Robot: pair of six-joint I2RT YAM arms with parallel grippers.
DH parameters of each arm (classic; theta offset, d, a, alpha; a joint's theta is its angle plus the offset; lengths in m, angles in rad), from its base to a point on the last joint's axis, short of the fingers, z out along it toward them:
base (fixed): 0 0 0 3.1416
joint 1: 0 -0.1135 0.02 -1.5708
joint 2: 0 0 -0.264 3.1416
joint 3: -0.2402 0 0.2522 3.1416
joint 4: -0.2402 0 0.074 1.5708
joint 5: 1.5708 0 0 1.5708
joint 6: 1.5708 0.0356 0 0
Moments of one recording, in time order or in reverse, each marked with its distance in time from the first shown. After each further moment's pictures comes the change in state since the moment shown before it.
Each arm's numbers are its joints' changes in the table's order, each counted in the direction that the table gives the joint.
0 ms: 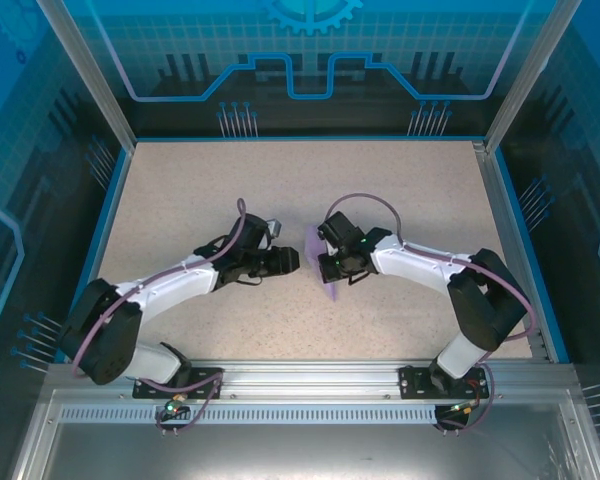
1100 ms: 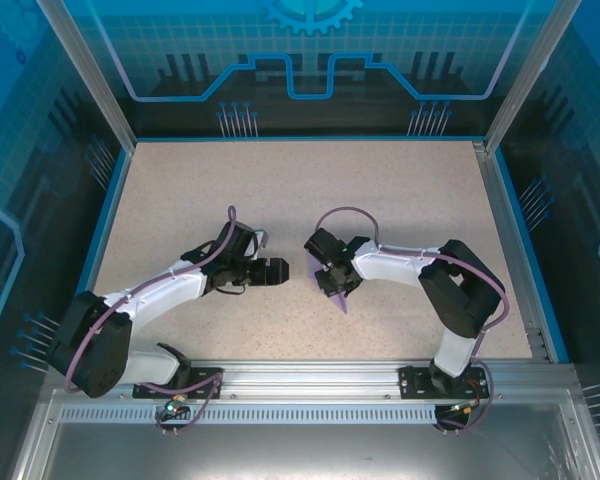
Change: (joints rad) left arm -0.058 0.061 0.058 -0.137 -0.001 0.151; right arm -0.071 -0.137 -0.004 -0.024 0.116 -0.021
